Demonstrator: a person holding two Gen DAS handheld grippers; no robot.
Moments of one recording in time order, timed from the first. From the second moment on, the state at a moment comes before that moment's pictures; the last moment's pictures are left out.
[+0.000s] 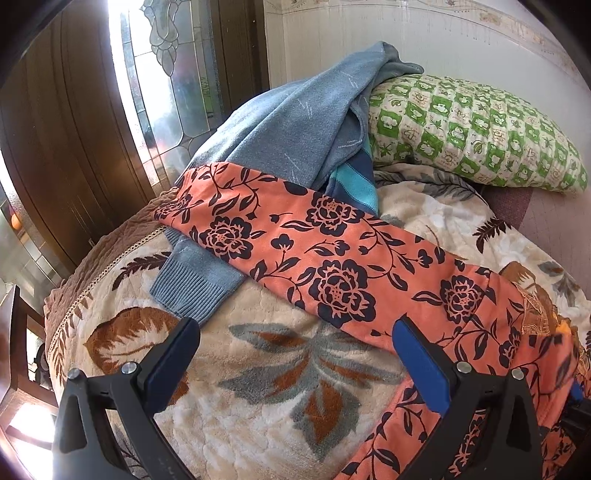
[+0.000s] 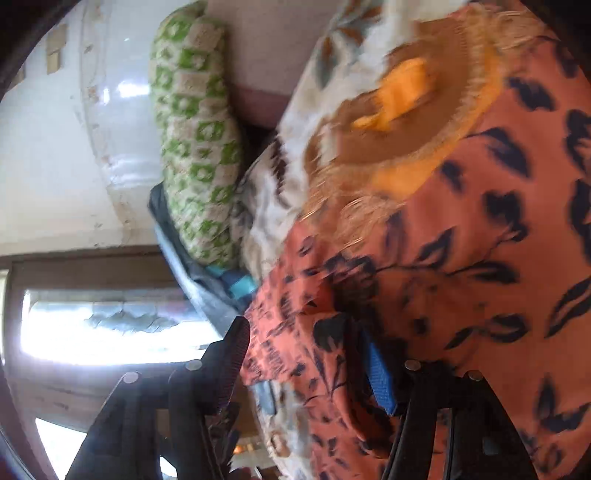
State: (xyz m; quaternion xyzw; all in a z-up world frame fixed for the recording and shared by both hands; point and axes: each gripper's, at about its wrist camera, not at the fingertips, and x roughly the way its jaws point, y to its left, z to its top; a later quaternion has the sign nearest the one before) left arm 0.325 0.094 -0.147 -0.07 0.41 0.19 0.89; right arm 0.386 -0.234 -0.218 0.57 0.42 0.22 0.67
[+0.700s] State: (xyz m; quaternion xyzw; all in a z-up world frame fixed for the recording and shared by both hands) left arm 0.348 0.027 -0.189 -0.13 0.47 0.01 0.87; right arm 0.259 -0.386 -0.219 0.38 0.42 -0.02 0.83
